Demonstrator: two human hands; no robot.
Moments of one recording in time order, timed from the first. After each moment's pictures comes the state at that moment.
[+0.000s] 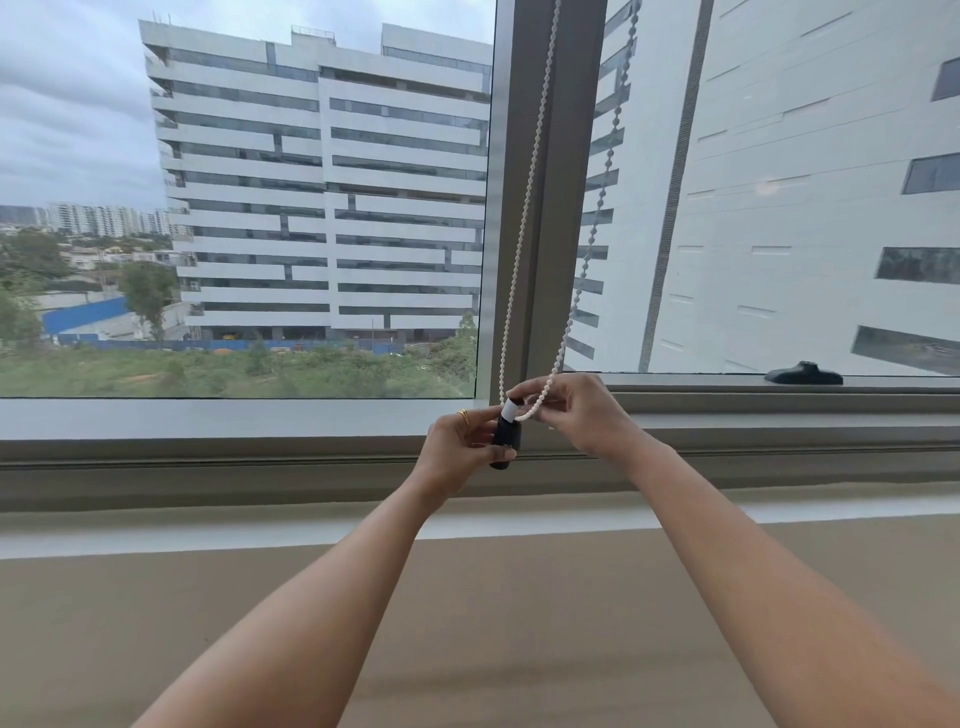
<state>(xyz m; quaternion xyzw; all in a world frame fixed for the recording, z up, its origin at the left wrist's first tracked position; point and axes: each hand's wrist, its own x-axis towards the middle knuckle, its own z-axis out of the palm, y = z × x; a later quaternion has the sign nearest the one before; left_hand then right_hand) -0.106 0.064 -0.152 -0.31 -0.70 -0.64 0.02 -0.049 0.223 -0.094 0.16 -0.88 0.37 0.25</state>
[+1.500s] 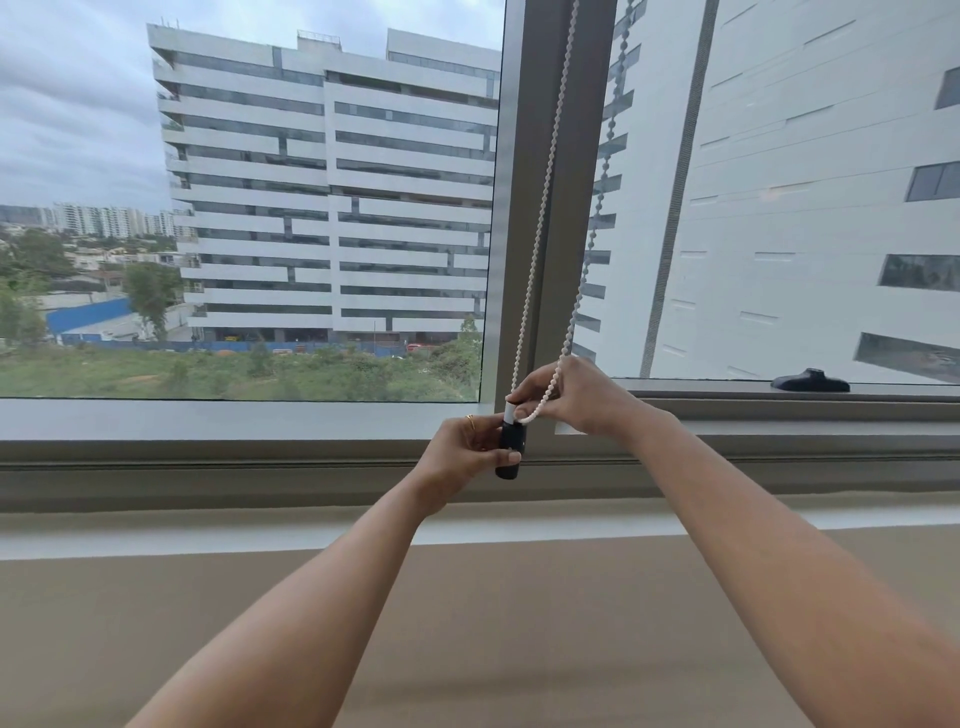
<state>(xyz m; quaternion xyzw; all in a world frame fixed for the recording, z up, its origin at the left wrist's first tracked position) -0.114 0.060 -0.152 -0.35 -0.68 -0.65 -0.05 -0.053 0.214 -0.063 0.14 -0.93 0.29 0.17</state>
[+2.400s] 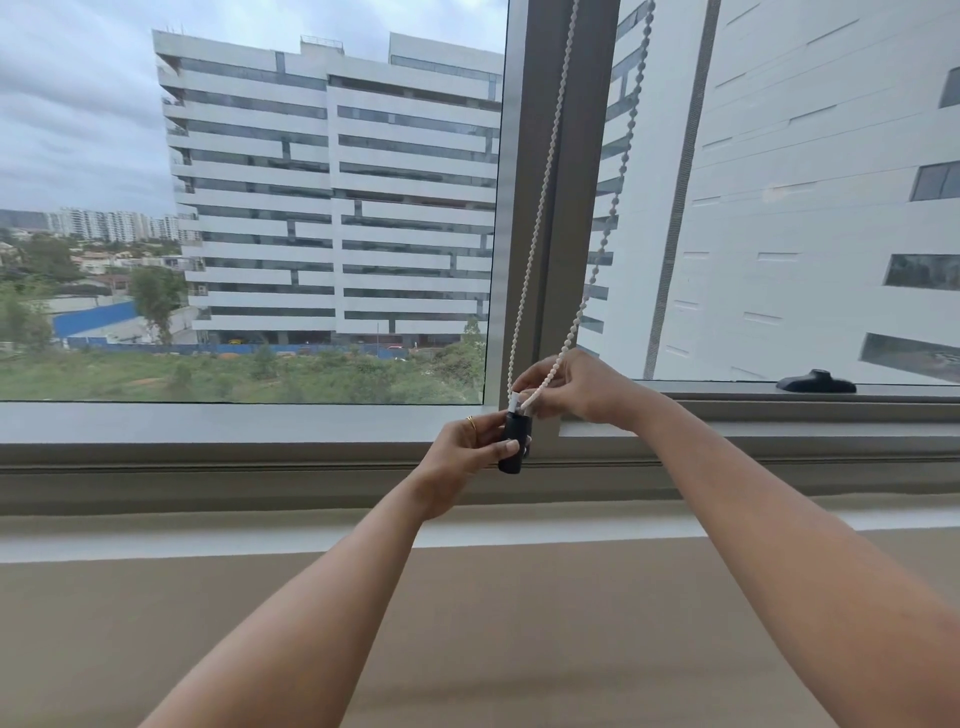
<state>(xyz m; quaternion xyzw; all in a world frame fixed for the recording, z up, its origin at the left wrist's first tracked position) -0.116 0.057 -0.153 -0.36 -0.62 -0.69 -0.09 -0.057 0.214 -0.054 0.12 -0.90 0.40 0.11</state>
